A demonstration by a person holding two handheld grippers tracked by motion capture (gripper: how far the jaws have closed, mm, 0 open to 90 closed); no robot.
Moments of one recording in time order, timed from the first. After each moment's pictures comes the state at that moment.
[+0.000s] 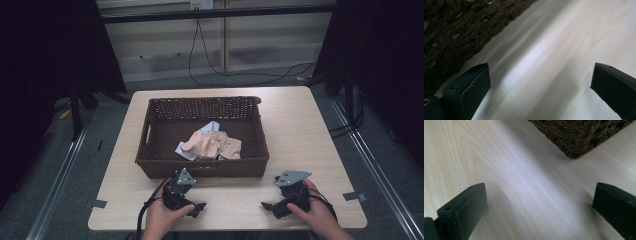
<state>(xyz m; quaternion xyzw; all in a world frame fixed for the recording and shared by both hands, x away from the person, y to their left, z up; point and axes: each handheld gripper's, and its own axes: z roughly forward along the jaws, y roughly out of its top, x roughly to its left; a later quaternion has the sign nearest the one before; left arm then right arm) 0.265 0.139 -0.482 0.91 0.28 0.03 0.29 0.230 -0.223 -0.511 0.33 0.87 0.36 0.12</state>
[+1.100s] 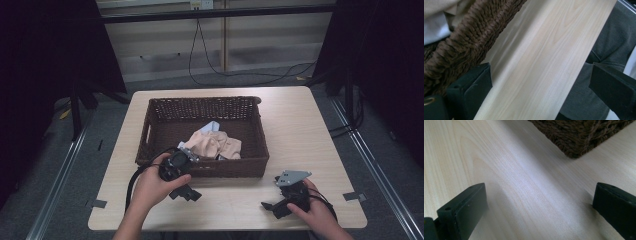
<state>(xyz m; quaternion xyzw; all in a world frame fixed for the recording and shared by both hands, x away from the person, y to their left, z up) 0.301 0.126 -0.393 0.95 0.23 -0.07 0.20 0.230 -0.223 -0.511 0.33 0.87 0.36 0.12</state>
